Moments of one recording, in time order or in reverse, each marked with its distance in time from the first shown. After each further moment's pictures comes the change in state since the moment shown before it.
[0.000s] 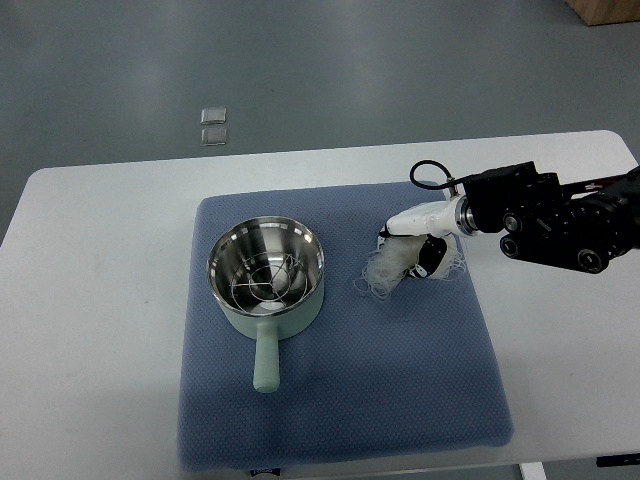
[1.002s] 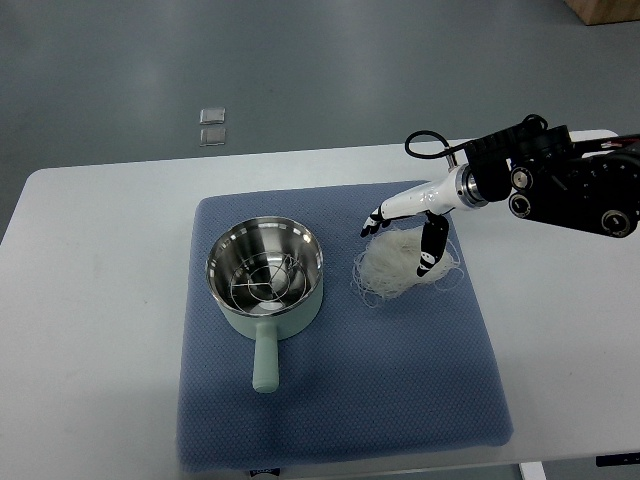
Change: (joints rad) left arm 0.000 0.000 -0.002 0.000 -0.001 0.000 0.000; right arm 0.075 -0.049 0.067 0.092 0.016 0.189 0.000
